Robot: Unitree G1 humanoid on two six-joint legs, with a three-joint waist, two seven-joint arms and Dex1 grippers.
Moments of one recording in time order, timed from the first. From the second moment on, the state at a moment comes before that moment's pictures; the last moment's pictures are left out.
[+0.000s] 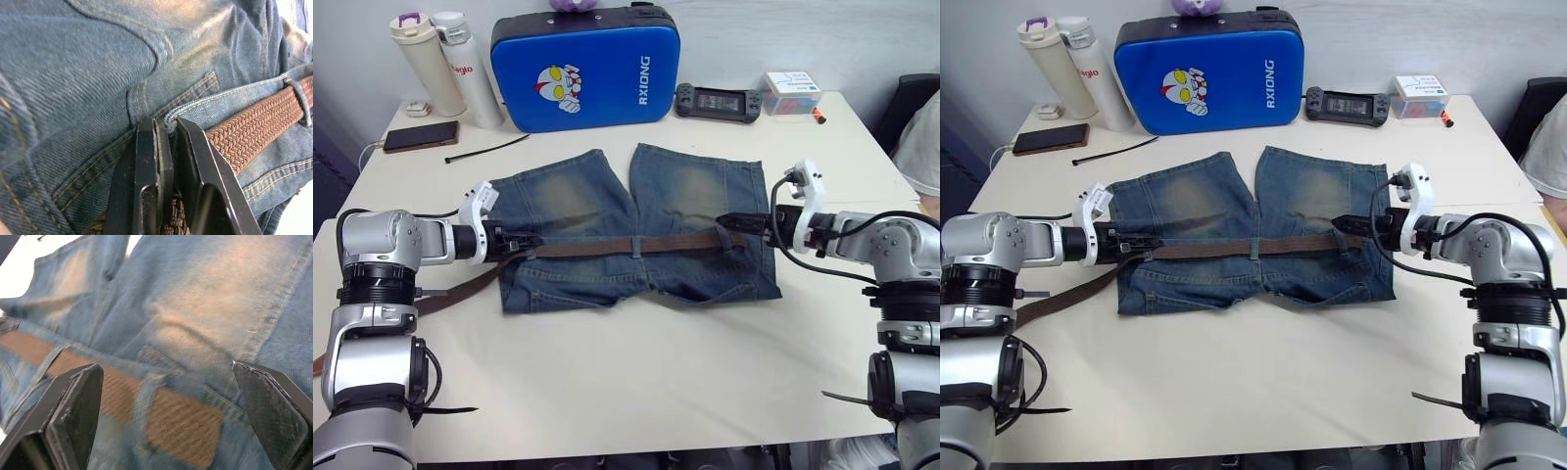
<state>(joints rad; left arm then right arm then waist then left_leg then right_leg) -0.90 0.74 0.05 0.55 -0.54 1.28 -0.69 -0.75 -0.73 -0.15 0.21 0.68 1.13 0.71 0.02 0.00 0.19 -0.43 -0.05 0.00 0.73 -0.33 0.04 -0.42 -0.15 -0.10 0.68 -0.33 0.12</state>
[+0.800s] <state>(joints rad) -0.27 1.03 0.15 -0.14 -0.56 0.69 -1.25 -0.40 -0.90 -0.08 -0.07 0.55 0.42 1.44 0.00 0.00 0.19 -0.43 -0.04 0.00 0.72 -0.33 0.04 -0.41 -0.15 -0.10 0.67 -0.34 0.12</state>
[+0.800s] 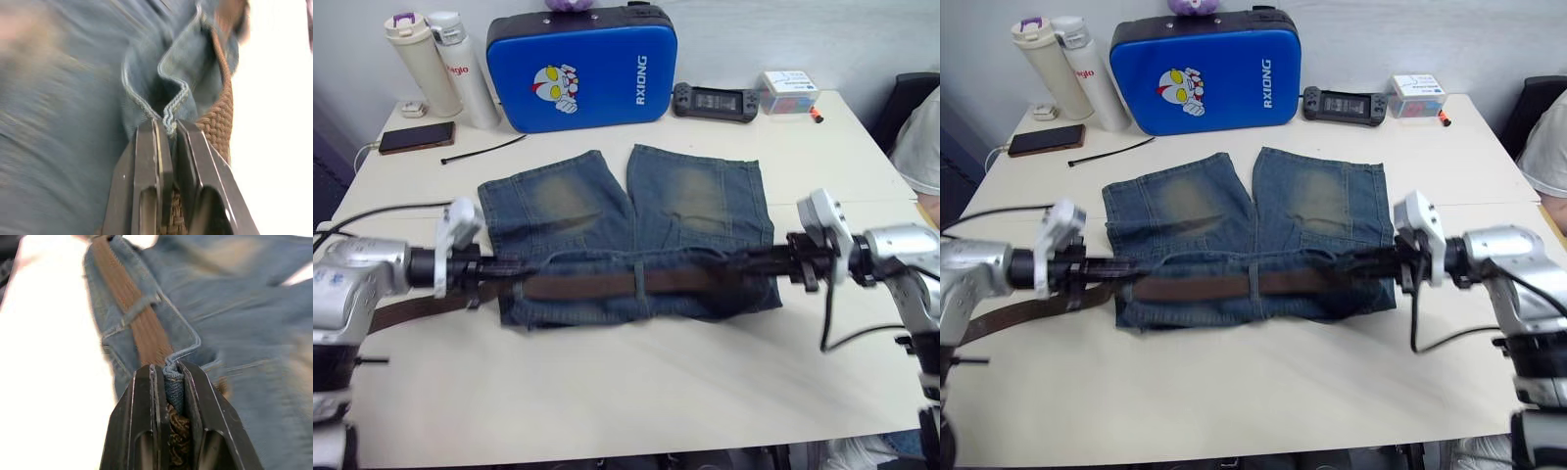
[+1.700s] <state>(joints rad) 0.44 1.07 0.31 -0.45 -0.48 0.33 -1.37 0.40 -0.91 -0.16 -0.01 0.28 -1.04 1.33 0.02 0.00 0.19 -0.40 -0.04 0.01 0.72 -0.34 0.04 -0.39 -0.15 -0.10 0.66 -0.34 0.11</state>
